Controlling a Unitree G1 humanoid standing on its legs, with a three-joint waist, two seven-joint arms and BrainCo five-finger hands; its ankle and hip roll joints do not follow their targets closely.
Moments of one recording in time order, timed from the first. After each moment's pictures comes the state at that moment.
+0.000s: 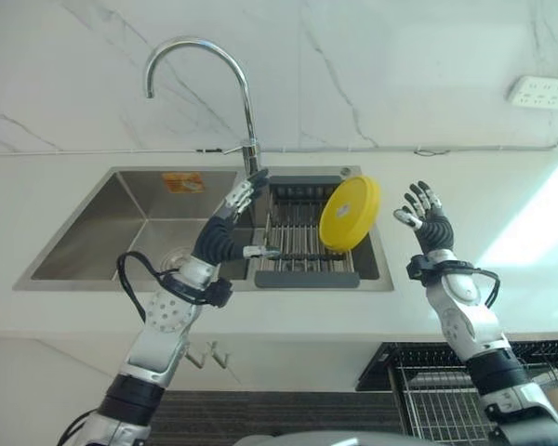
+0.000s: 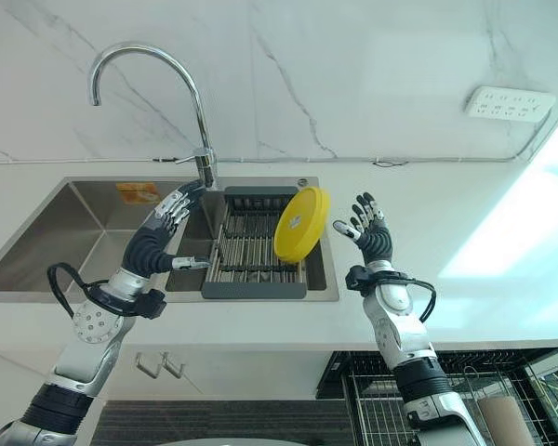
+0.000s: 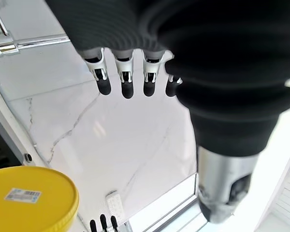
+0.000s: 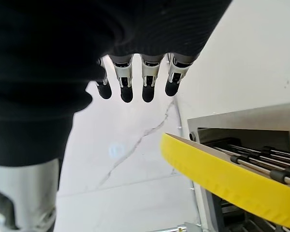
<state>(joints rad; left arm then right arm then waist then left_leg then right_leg) -0.09 0.49 -0.16 -0.08 -0.22 -0.43 -0.14 -0.30 -0.38 0.15 0.27 0.58 -0.12 -0.16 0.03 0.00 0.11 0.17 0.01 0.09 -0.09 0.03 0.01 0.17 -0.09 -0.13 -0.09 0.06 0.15</state>
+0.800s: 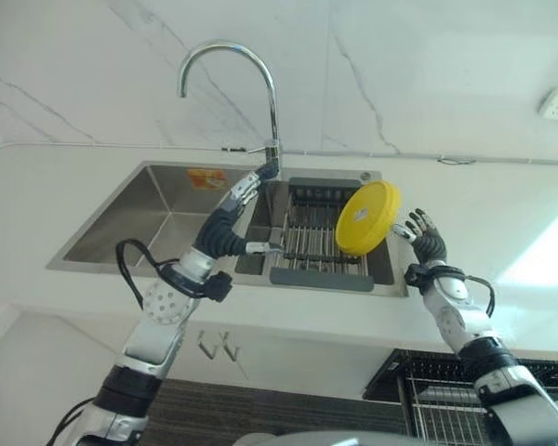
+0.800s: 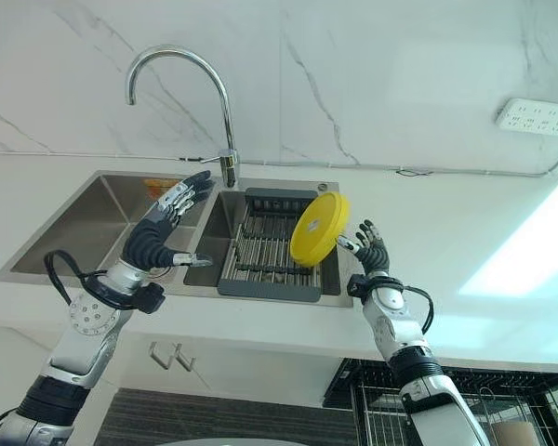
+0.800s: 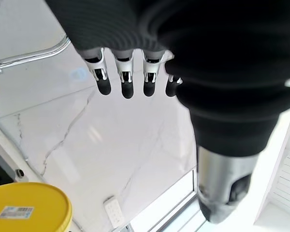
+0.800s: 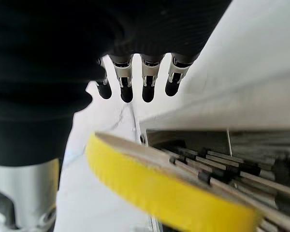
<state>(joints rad) -0.13 0.52 -0.16 -0.12 -0.22 -0.42 -0.18 -0.40 -0.37 0.23 0.54 0.61 -0.09 -0.17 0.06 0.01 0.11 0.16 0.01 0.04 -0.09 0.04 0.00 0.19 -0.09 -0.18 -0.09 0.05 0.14</state>
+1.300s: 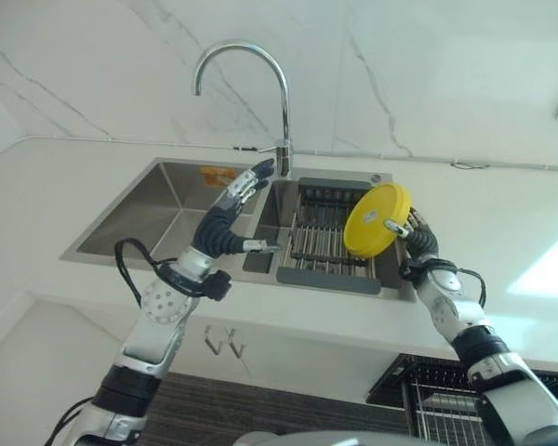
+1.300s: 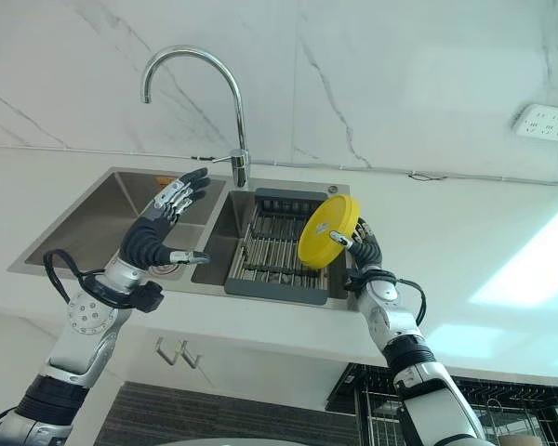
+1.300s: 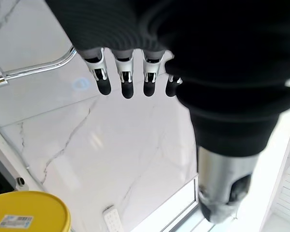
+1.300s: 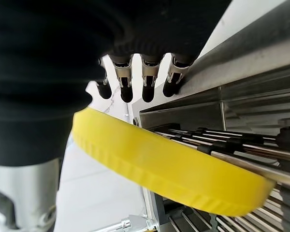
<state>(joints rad) -0.13 0.53 -0.16 -0.12 -0.26 -0.42 -0.18 -0.46 -0.36 0.23 0.62 0.67 -0.07 -0.16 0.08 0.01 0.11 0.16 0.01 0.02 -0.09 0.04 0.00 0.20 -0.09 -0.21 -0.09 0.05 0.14</state>
